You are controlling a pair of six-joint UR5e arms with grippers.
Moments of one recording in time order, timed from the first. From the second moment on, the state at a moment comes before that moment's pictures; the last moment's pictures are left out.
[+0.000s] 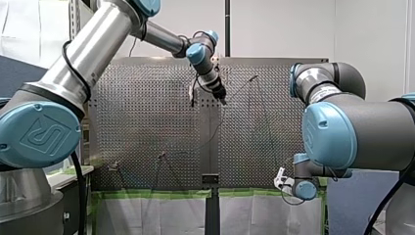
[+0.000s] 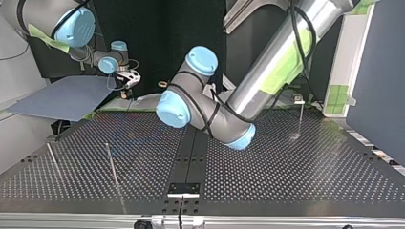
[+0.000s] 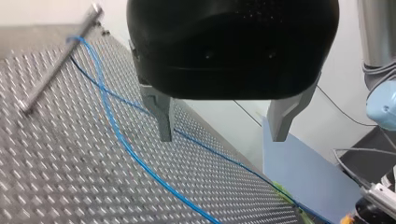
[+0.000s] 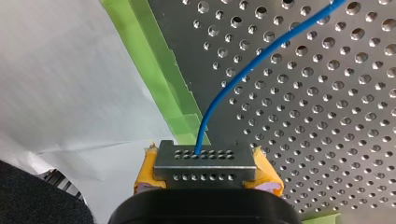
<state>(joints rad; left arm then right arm) -0.59 -2.11 -1.04 -3.71 -1.57 -1.99 1.69 -0.38 1.49 -0.81 1.44 1.92</state>
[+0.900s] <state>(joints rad) -0.71 -2.01 -1.04 -3.45 -1.53 -1.98 1.70 -0.38 1.49 -0.81 1.44 1.92</state>
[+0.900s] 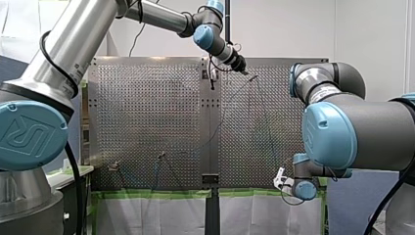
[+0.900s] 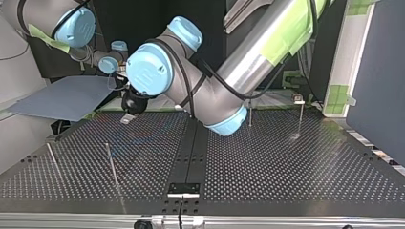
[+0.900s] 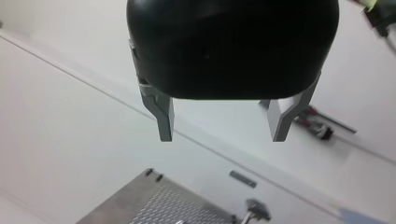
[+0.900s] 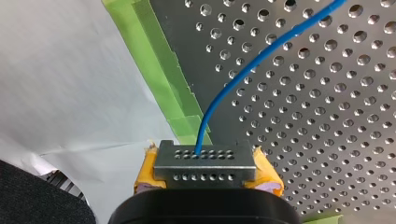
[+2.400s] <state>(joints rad) -0.70 -2.05 -1.04 -3.29 -1.73 -1.88 1.70 -0.38 1.49 -0.80 1.43 1.92</state>
